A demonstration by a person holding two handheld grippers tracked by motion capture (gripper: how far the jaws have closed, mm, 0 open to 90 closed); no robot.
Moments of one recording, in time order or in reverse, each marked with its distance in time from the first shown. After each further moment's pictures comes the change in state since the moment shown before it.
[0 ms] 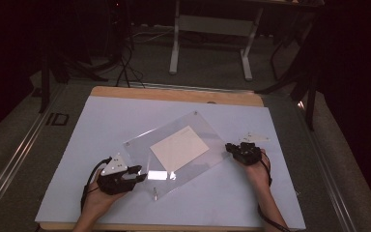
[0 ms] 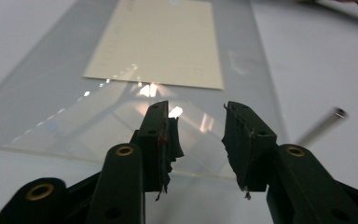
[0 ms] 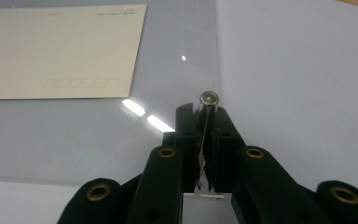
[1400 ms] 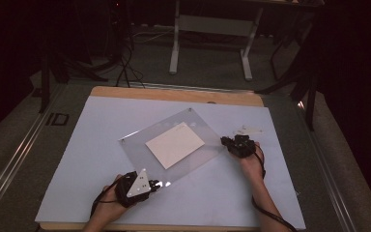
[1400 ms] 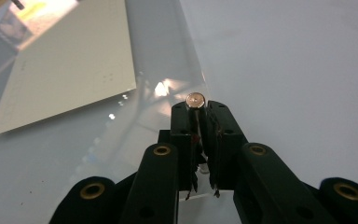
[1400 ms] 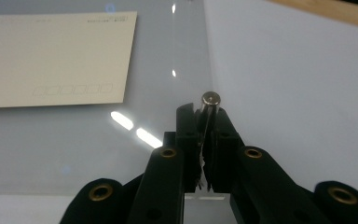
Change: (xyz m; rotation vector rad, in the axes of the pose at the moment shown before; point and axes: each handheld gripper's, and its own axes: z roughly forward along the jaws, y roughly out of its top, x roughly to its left) left arm -0.045 0.012 0.022 0.083 0.019 0.320; right arm 0.003 0.023 0.019 -0.007 -0.018 0.006
